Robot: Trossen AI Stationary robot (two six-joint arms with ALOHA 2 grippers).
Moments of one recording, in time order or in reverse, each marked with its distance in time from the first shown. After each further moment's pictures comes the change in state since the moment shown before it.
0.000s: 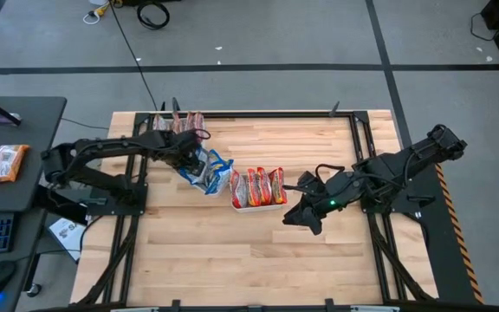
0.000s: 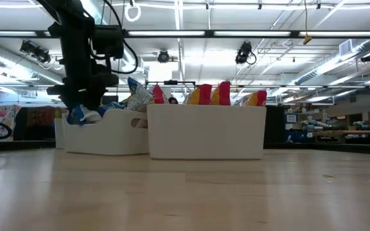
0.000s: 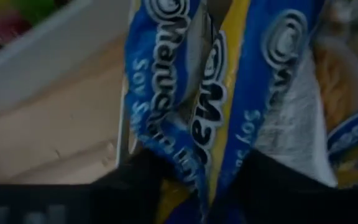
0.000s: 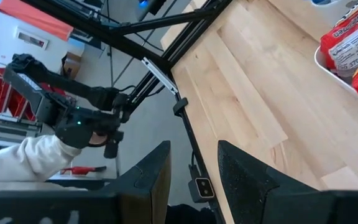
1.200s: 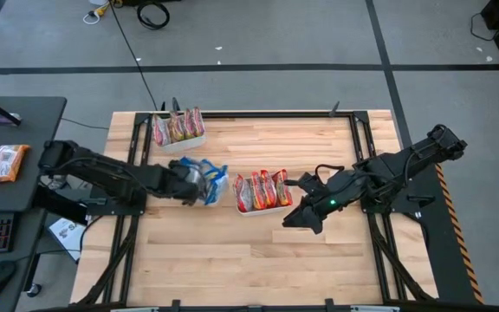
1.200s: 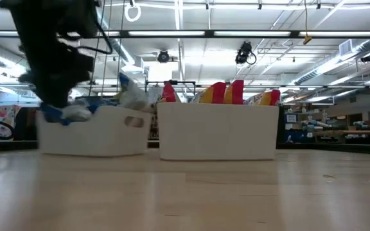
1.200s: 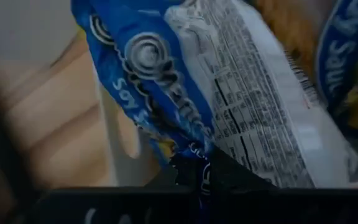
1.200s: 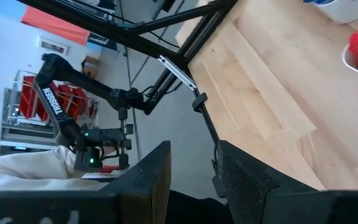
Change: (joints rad) left arm -0.565 -0.043 -0.073 -0.123 -0.350 -0.382; right arm 0.000 0.000 0.000 0.047 -0.050 0.081
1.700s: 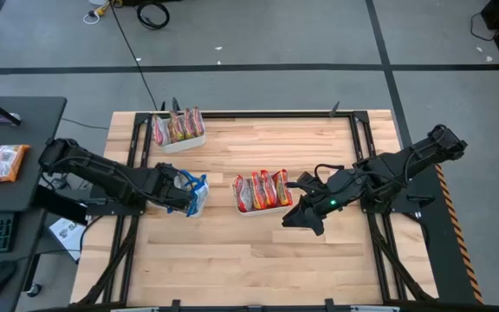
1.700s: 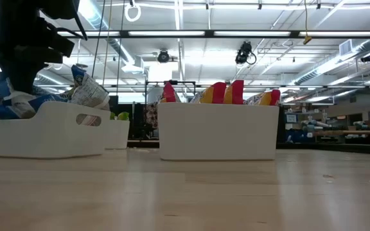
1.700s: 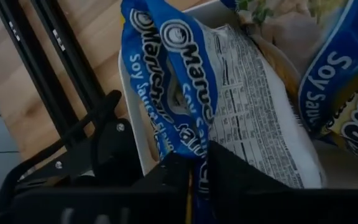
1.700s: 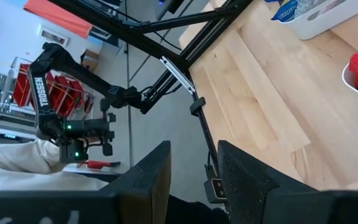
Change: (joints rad) left arm -0.121 -0.002 0.161 -0.455 0.148 -0.236; right arm -0.007 0.000 0.000 0.014 0.000 -0.094
